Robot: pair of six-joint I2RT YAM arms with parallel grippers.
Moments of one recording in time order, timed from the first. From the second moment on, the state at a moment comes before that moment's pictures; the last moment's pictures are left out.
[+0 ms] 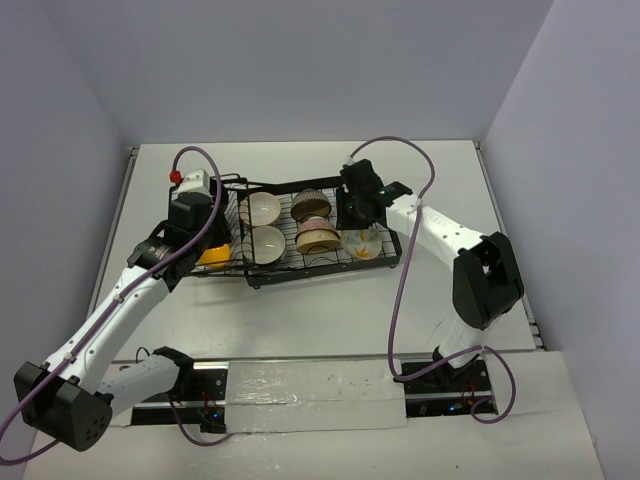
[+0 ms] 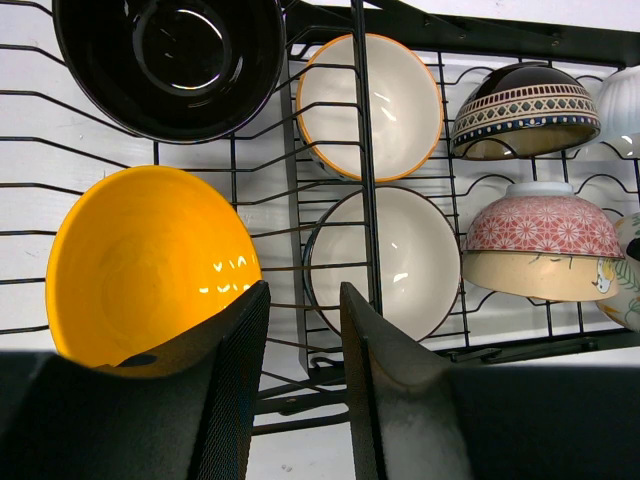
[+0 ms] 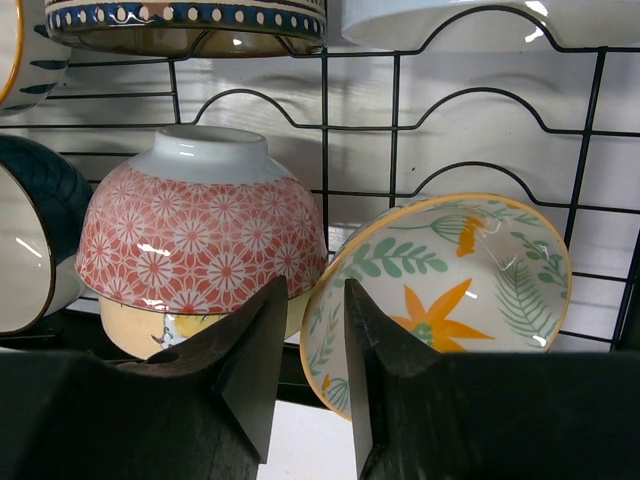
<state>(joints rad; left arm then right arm) -0.43 1.05 0.95 -0.52 -0.29 -0.49 0.54 1.70 1.33 -0.58 0.04 0.45</state>
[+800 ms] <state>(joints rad) -0.43 1.06 0.95 -0.52 -0.29 -0.49 0.55 1.70 1.31 -0.56 0.09 0.46</state>
